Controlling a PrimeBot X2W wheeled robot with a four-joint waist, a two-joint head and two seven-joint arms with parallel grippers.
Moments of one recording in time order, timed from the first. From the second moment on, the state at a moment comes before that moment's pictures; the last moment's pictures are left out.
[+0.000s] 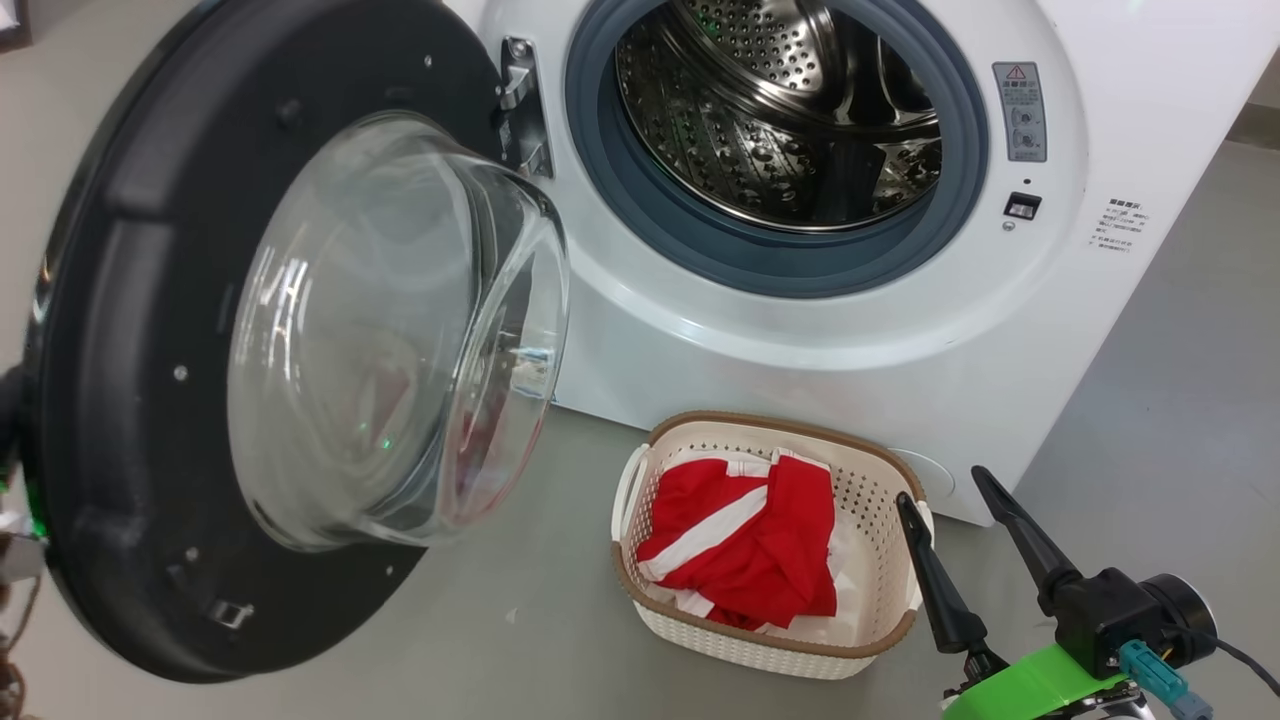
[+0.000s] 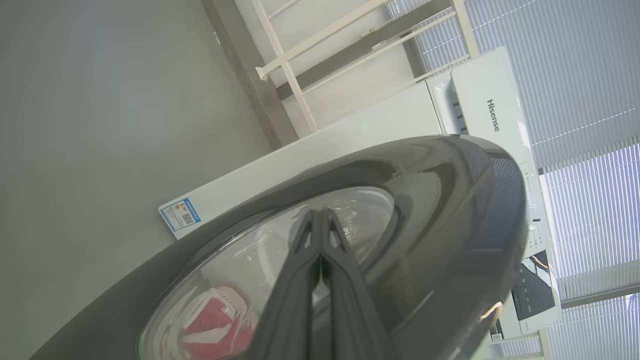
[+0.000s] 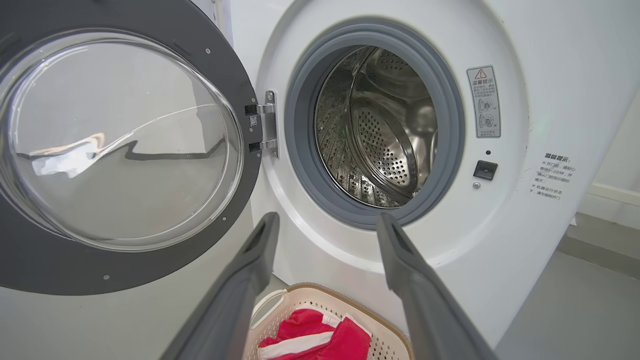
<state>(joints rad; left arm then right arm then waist) -0.59 0.18 0.56 0.46 -1.09 0.01 0.74 0.01 -0.05 0.07 0.14 0.12 0.13 -0.25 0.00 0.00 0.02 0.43</state>
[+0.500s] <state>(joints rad) -0.49 0.04 0.54 0.19 -1.20 0.12 0.77 0.00 -0.05 0.07 0.15 0.13 0.13 -0.25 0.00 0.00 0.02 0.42</state>
